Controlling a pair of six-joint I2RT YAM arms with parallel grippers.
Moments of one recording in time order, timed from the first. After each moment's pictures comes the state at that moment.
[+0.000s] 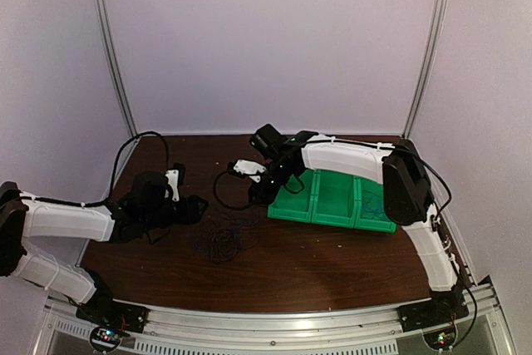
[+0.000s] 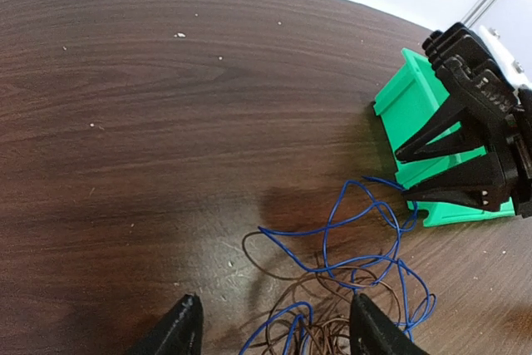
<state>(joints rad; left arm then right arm) -0.65 1.28 0.48 0.26 -0.09 -0.48 0.84 2.35 2.05 -0.75 -0.18 -0.34</state>
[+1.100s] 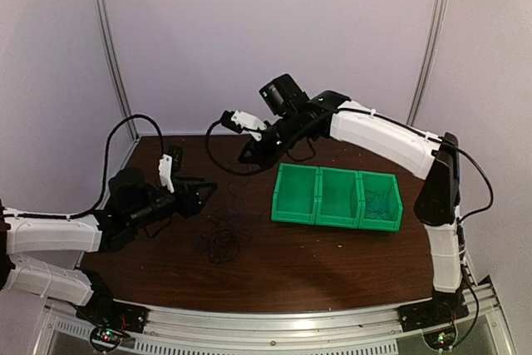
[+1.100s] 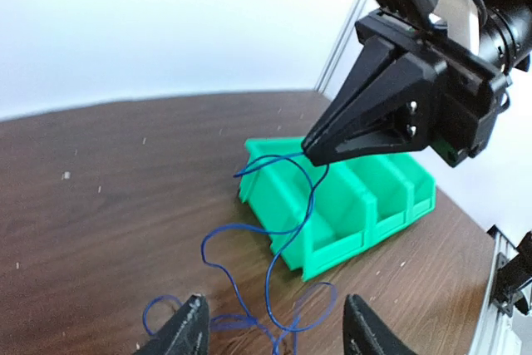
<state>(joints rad) -0.69 1.15 0.42 0.53 0.10 -0.34 0.86 2.16 2.13 -0.80 -0.27 -0.31</state>
